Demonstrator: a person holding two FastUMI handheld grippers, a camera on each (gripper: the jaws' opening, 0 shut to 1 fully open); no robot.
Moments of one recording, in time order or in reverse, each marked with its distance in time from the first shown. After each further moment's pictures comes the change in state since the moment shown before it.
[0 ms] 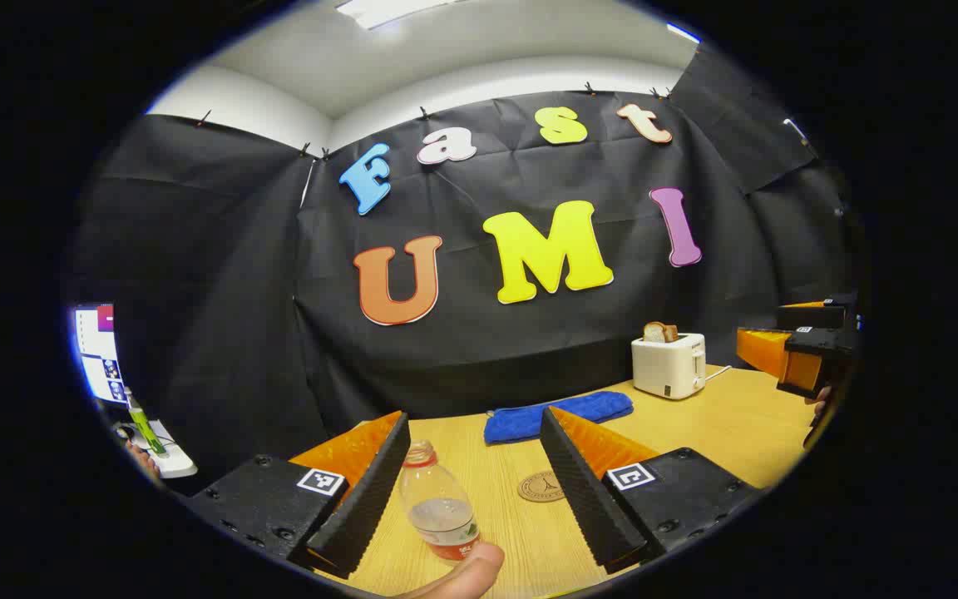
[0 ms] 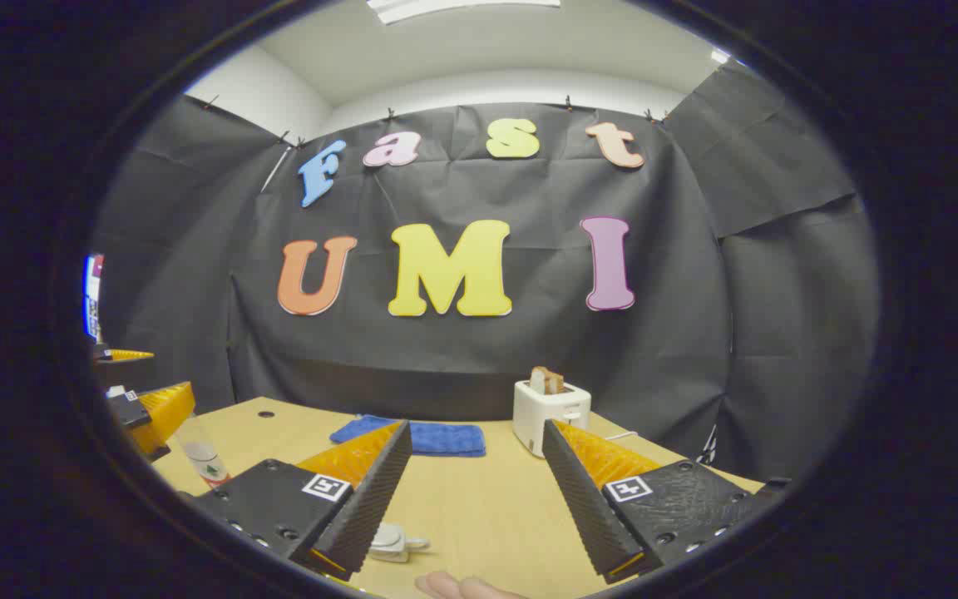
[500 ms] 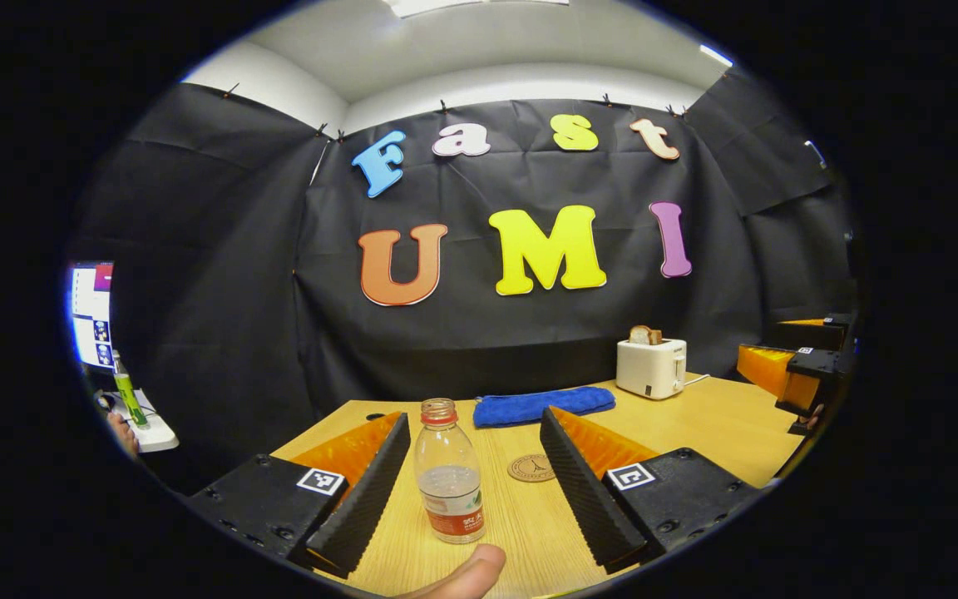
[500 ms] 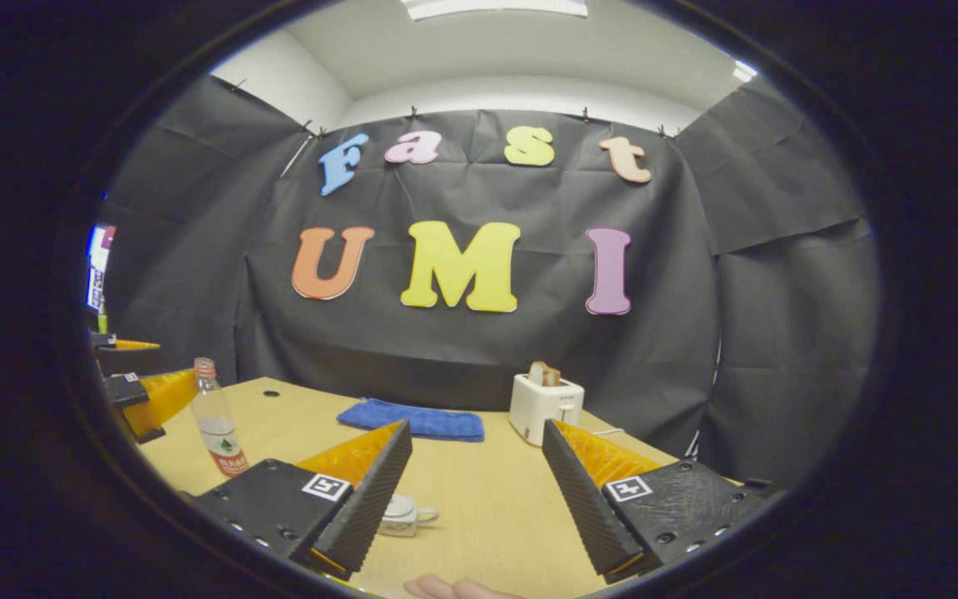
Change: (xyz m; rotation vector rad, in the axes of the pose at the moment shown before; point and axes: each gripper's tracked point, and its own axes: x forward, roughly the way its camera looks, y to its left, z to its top) left arm -0.022 0.006 -0.016 -0.074 0.011 -0.070; right arm -0.049 0.008 -0.007 -0.053 0.005 -0.016
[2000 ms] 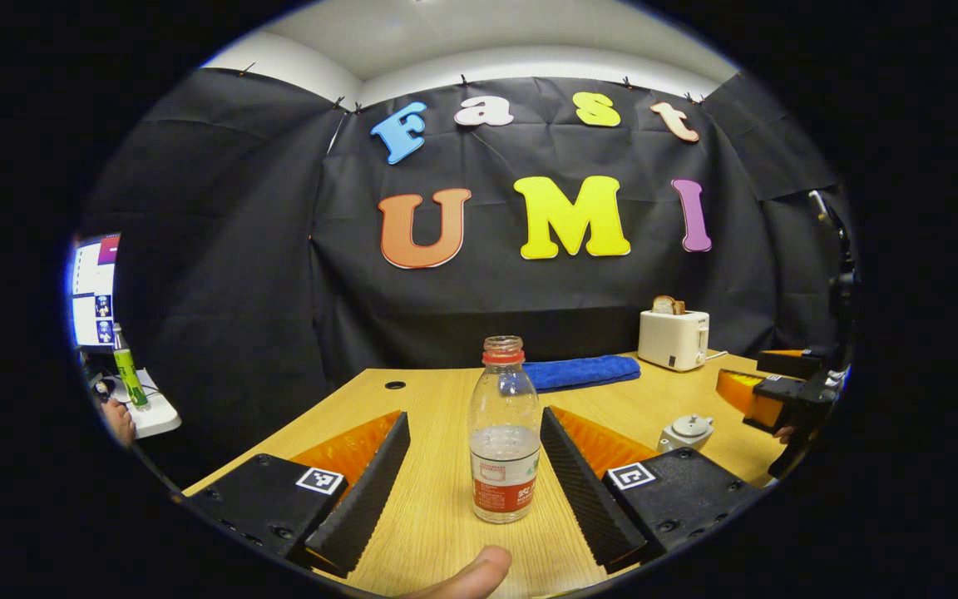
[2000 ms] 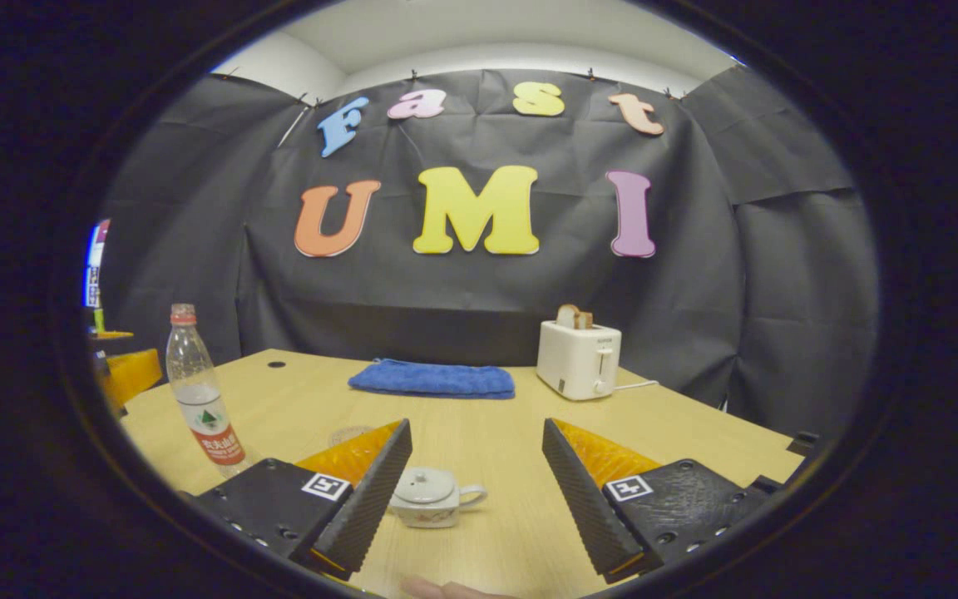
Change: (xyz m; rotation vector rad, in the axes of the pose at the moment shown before) left arm -0.001 0.052 -0.060 -0.036 0.099 0.056; right arm 0.066 0.054 -0.098 0.020 0.140 0.033
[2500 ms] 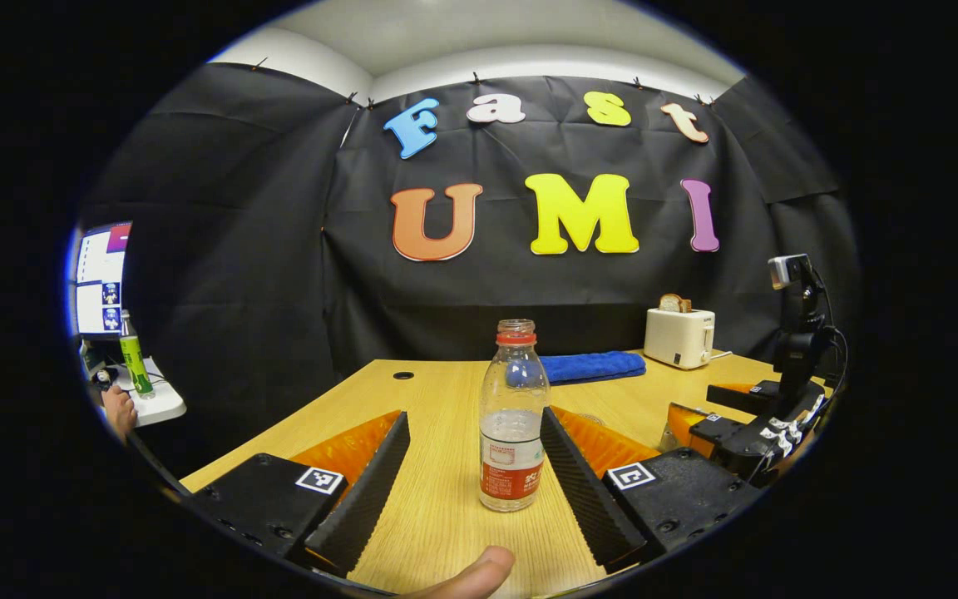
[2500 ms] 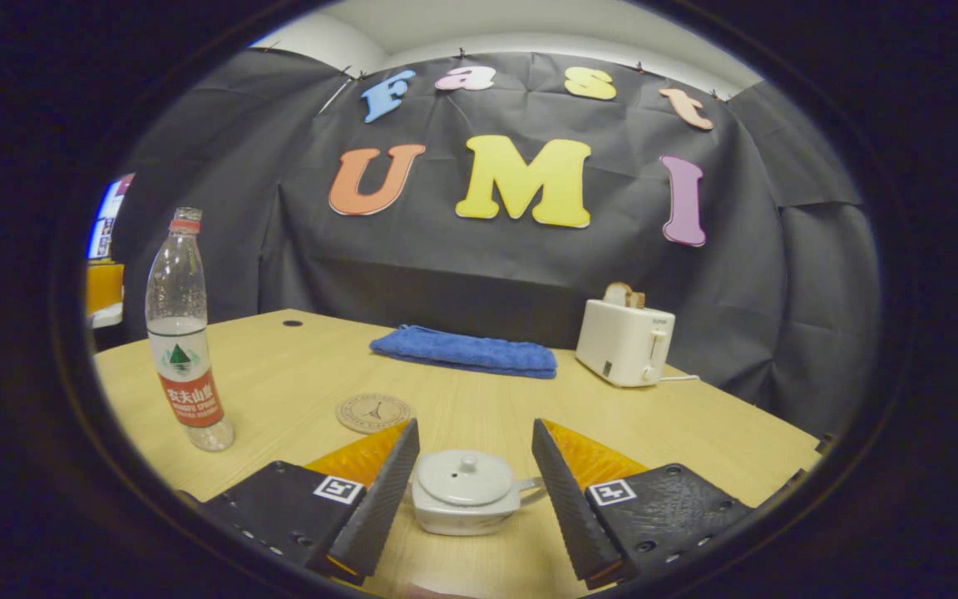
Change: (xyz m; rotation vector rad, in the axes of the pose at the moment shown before) left arm -0.009 0.006 -0.010 -0.013 0.016 0.026; right arm 0.042 0.042 -0.042 -0.055 0.031 0.104
